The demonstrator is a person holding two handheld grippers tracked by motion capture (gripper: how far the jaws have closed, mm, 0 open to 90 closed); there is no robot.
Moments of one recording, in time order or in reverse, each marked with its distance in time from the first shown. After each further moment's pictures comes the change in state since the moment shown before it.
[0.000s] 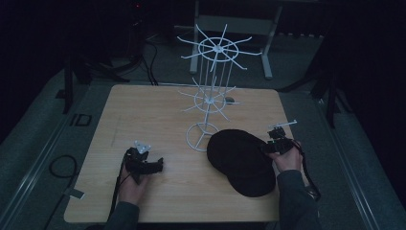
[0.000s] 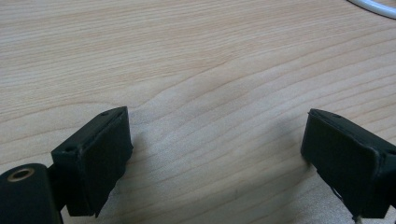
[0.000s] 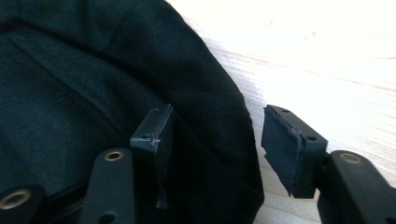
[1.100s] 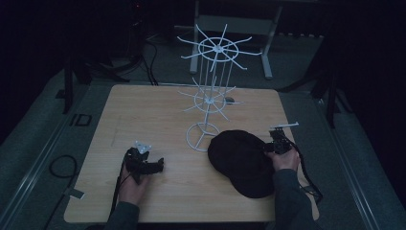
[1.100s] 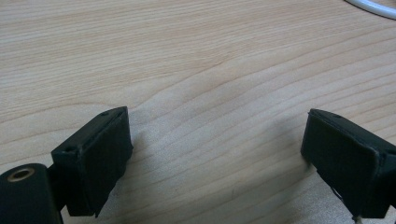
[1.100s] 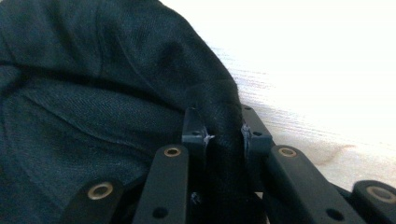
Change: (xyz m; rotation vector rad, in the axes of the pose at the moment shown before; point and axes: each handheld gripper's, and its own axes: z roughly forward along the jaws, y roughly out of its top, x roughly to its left) left arm -0.001 0.000 0.000 0.001 -0.002 0.004; right arm -0.009 -0.005 0.016 0.033 0.076 0.201
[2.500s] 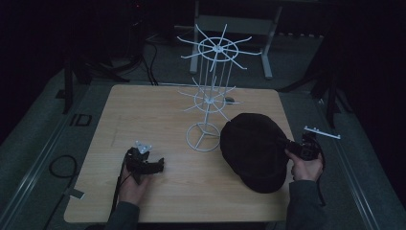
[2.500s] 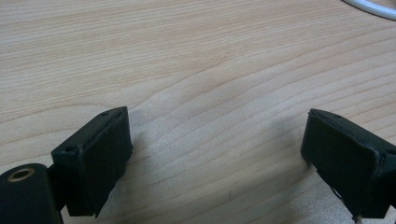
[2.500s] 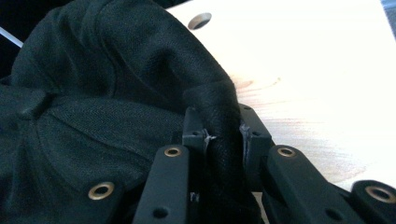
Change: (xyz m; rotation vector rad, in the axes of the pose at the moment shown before) left arm -0.001 0.000 0.000 -0.001 -0.002 0.004; right arm -0.023 -0.031 -0.085 -0.406 0.160 0.120
